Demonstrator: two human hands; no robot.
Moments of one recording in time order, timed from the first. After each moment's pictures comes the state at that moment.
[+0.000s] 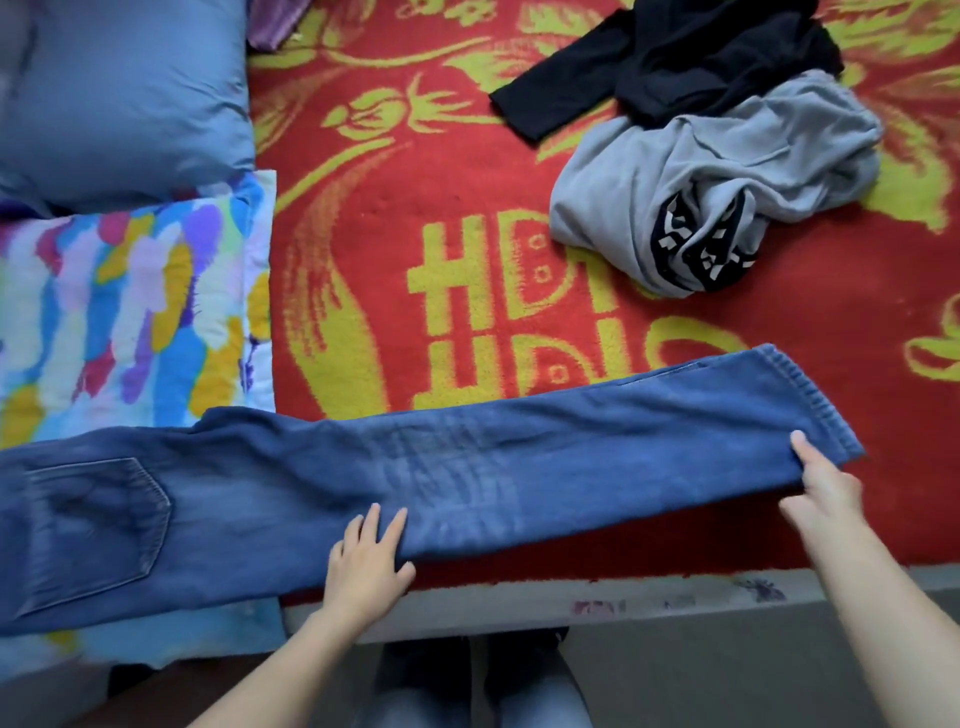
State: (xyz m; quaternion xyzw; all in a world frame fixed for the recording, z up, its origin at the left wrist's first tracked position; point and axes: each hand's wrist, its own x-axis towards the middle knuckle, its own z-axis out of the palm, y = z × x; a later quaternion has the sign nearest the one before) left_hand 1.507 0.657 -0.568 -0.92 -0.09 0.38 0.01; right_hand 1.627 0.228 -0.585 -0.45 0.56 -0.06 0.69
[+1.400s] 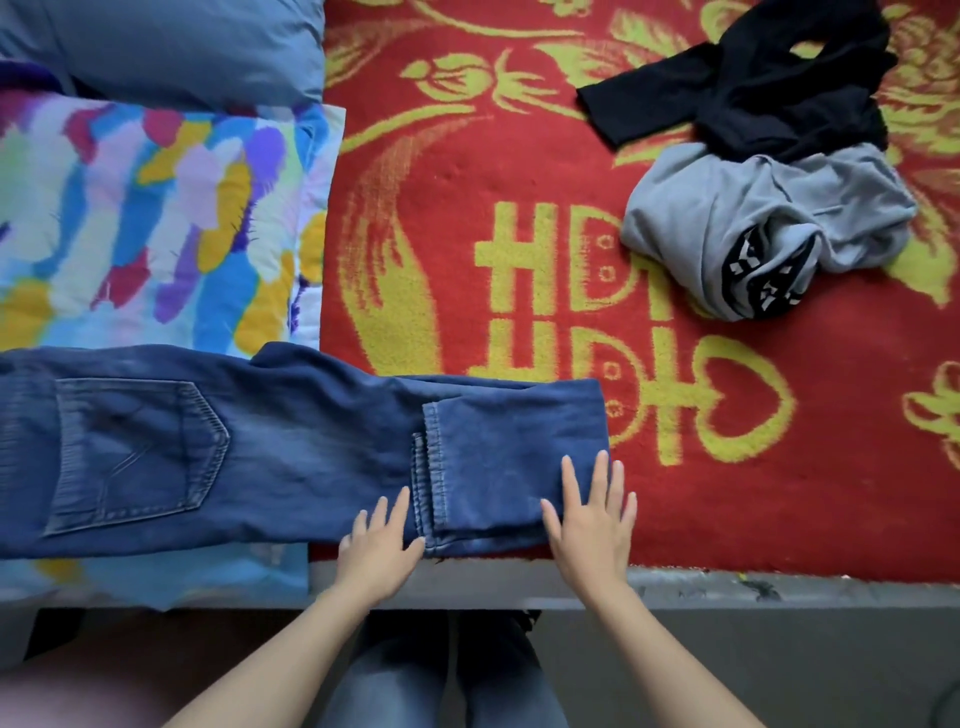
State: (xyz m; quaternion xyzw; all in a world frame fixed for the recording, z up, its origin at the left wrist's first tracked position) left_hand 1.475 0.713 -0.581 -0.89 -0.16 0.41 -0.15; right_hand 1.527 0.485 -0.561 -0.98 0.00 0.19 0.06
